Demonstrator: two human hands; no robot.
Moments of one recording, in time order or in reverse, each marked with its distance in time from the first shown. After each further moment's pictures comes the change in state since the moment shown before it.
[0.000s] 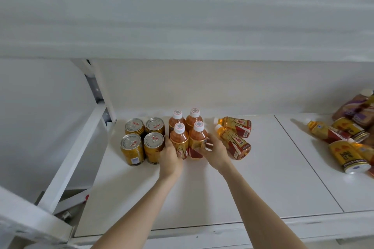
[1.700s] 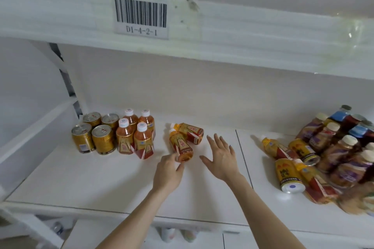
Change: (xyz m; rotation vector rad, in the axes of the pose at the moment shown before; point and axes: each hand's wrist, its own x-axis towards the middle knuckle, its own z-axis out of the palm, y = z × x) left_hand -0.097 0.124 0.123 0.056 -0.111 0.008; right_hand -0.022 0.062 -0.211 -0.885 -0.008 -0.321
